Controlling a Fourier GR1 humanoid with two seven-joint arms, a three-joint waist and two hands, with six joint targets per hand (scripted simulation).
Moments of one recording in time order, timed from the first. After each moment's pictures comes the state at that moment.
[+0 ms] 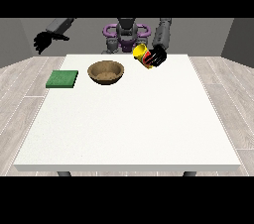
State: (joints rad) left arm -0.61 0.10 -0.04 -0.76 -0.46 0.57 -0.43; right arm -0.33 -0.44 -0.38 -0.90 -0.24 0.37 -0.42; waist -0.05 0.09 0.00
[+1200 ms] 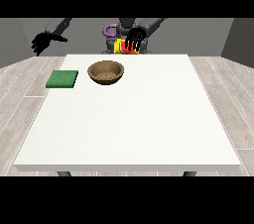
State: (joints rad) left arm -0.73 0.00 -0.50 -0.89 -1.10 0.49 0.29; right arm -0.36 -0.50 -0.40 -0.64 -0.19 0.36 -0.51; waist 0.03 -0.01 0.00
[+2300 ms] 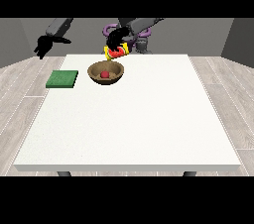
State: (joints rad) left arm -0.88 0.00 -0.78 -0.91 -1.45 0.14 0.41; right arm -0.52 -0.46 -0.36 -0.61 -0.18 0.34 -0.47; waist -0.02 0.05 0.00
